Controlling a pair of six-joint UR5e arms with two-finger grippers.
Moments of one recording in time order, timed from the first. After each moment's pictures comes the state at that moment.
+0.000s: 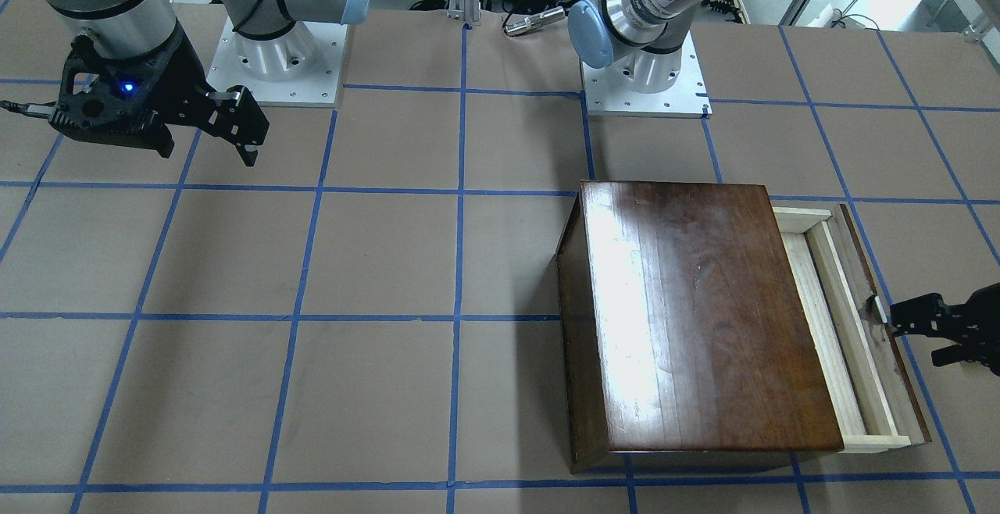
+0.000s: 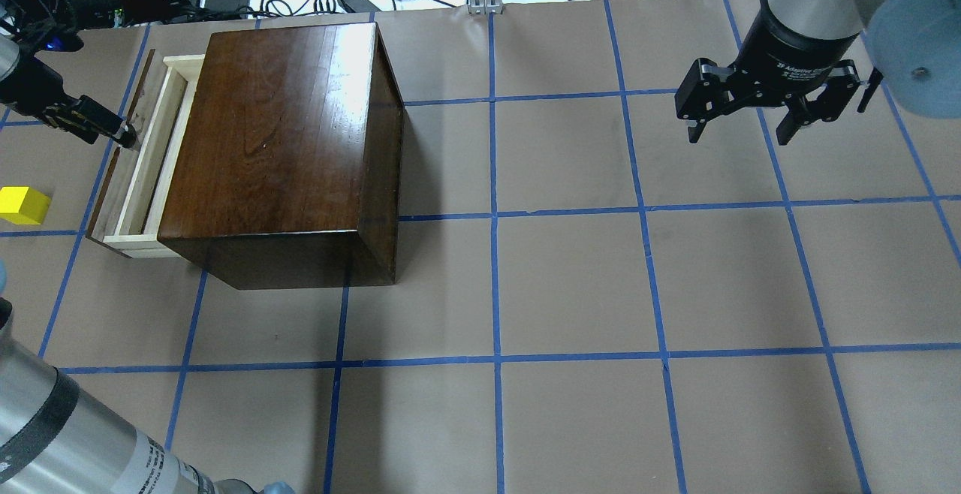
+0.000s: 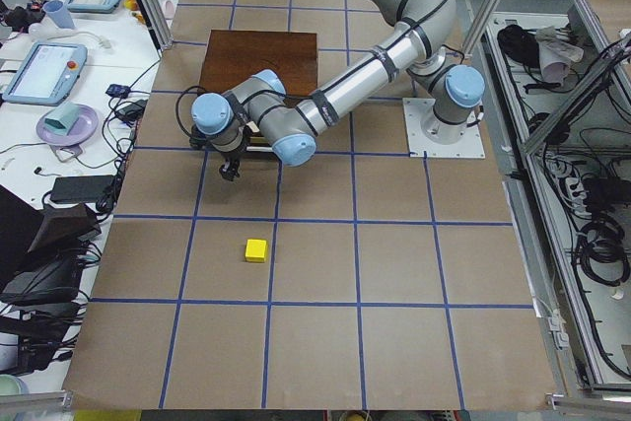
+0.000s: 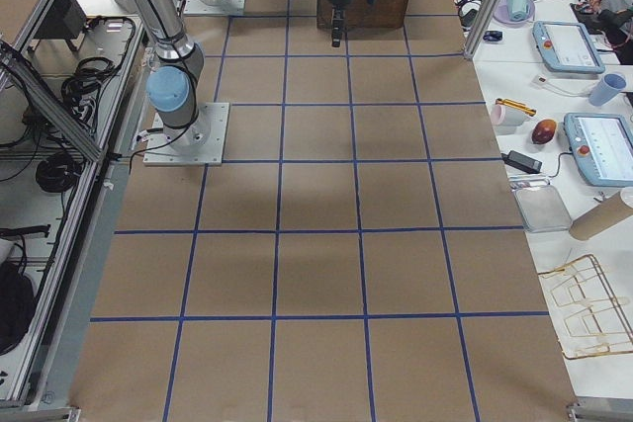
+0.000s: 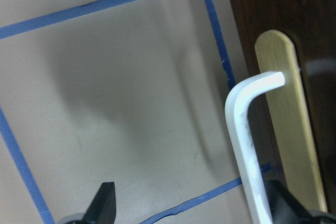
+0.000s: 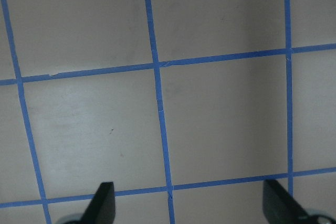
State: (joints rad) left arm -0.97 -2.14 -1.31 -1.41 1.41 0.93; right arm 1.52 -1.59 1.63 -1.60 -1.59 0.04
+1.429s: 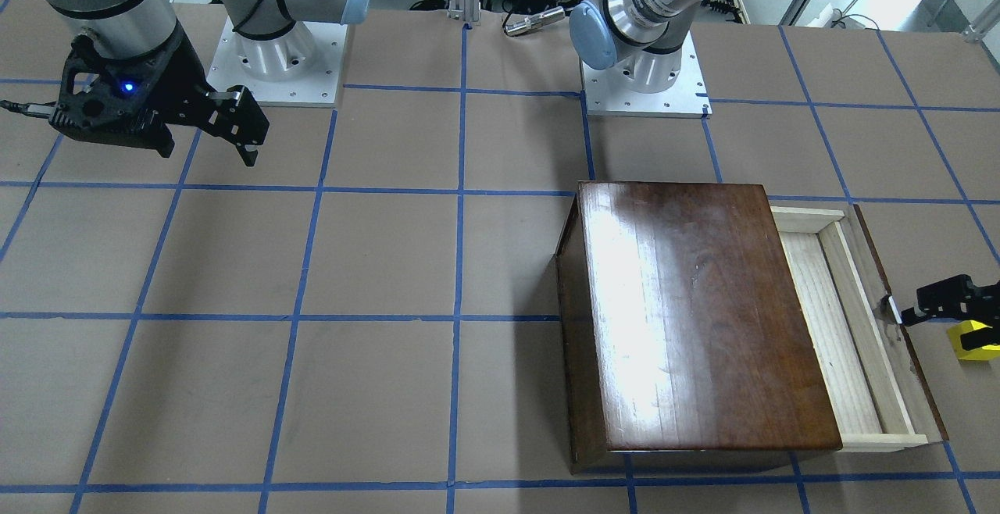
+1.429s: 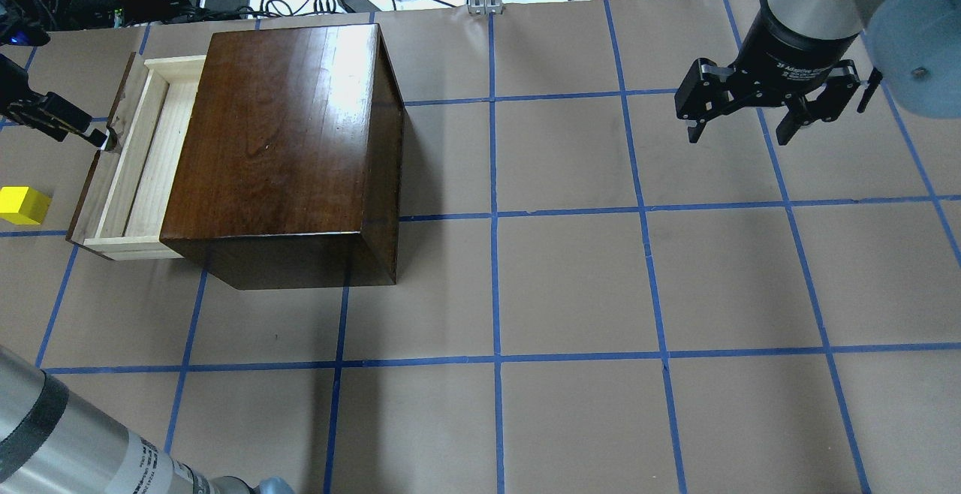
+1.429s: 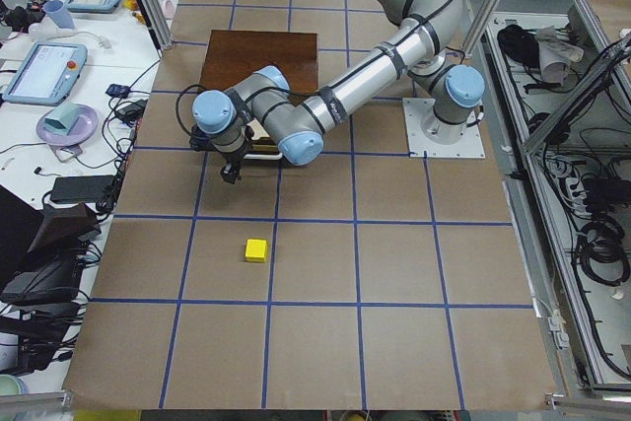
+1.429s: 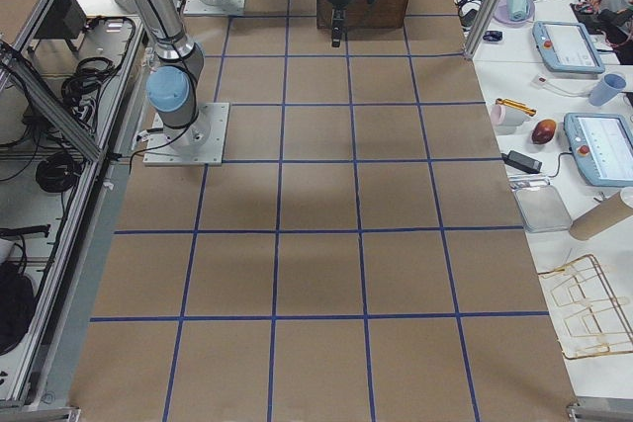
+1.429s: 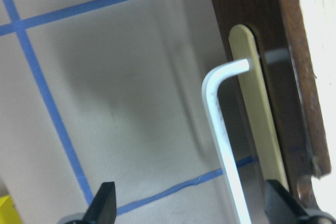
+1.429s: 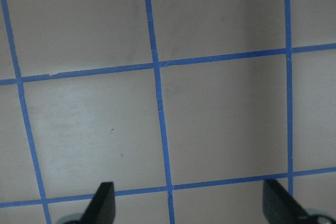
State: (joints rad) left arm -0.92 -2.09 -1.28 -1.46 1.47 0.93; right arm 1.52 -1.59 1.63 -1.60 -1.59 0.04
